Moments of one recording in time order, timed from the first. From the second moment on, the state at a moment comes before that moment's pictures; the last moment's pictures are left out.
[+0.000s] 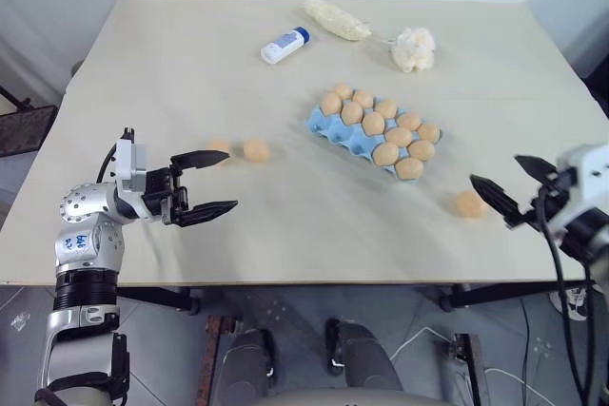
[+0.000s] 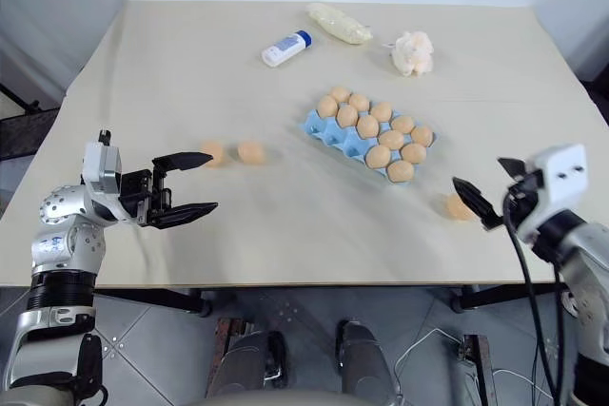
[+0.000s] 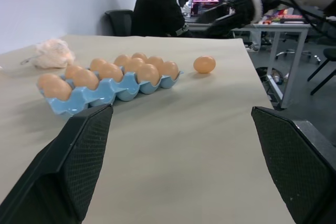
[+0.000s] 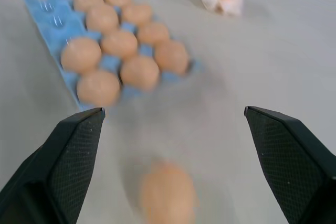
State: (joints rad) left arm -0.48 0.58 0.21 0.36 -0.55 0.00 -1.44; right arm 0.08 -0.70 -0.61 -0.39 0.51 0.61 0.68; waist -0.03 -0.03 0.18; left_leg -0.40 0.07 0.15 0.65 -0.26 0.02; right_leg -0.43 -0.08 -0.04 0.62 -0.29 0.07
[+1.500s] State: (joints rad) left arm -0.45 0.57 0.21 0.31 -0.55 0.00 -1.40; right arm -0.09 -0.50 -0.32 0.05 0.26 0.24 0.49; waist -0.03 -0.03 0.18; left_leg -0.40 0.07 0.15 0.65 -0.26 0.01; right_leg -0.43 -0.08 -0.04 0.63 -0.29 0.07
